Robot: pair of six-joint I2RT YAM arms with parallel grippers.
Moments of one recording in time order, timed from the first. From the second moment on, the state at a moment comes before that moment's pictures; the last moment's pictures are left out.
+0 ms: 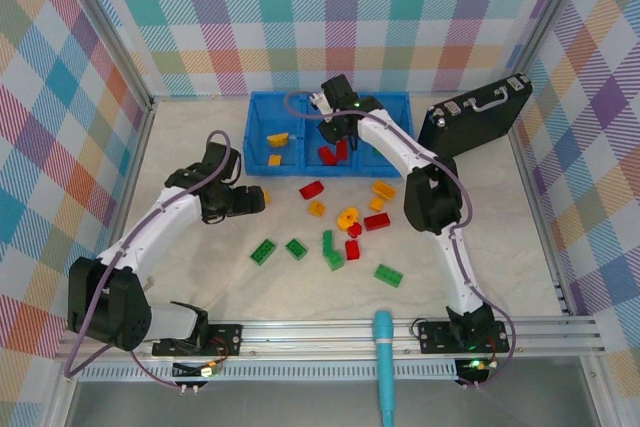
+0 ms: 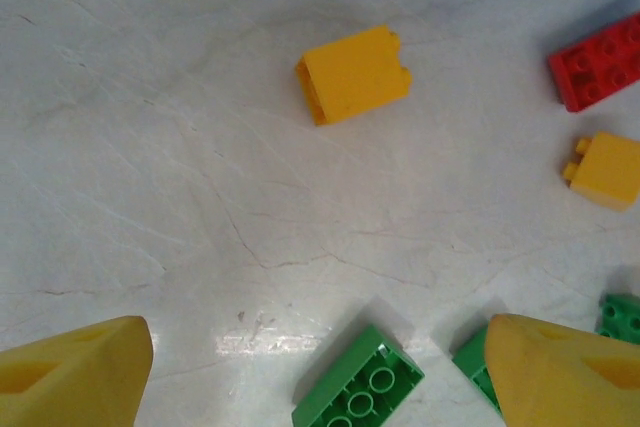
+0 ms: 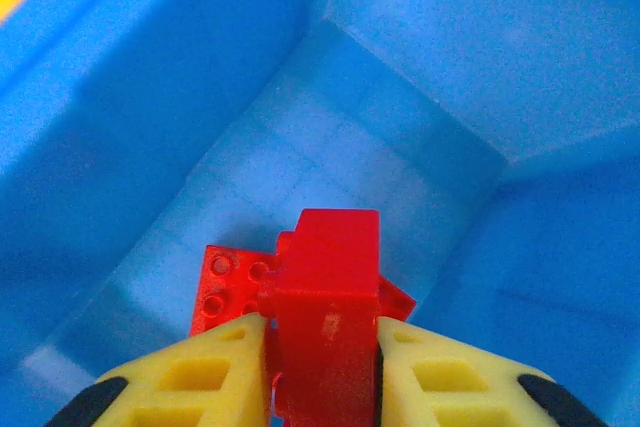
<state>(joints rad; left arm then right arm) -0.29 1.33 1.02 -0.84 0.00 -0.43 0.55 2.38 2.24 -0.81 0.08 -0.18</state>
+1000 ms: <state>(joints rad) -0.29 1.75 1.15 -0.61 0.00 -0.55 0.55 1.90 1.87 -0.76 0.00 -0.06</state>
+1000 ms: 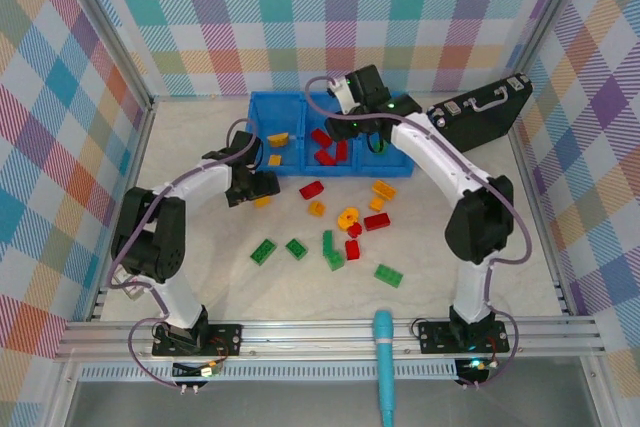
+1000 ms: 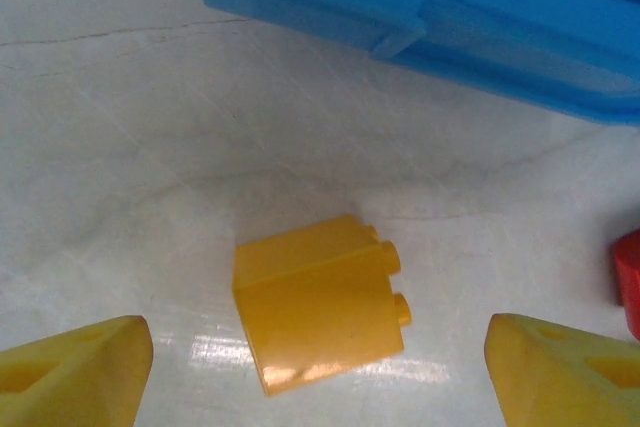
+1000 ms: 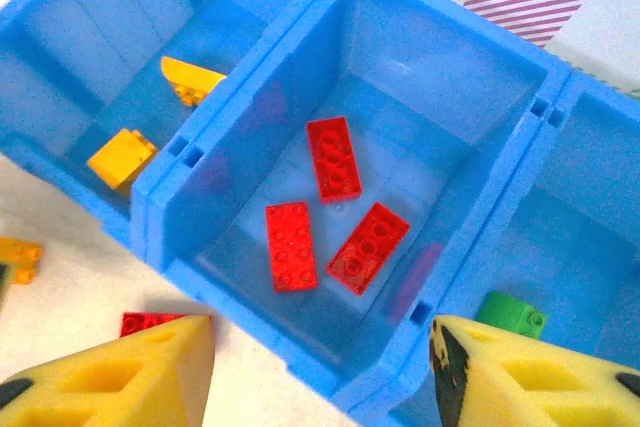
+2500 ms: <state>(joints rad) -0.29 1.74 1.42 -0.55 0.04 -0.60 0.53 1.59 1.27 -0.83 0.03 0.37</state>
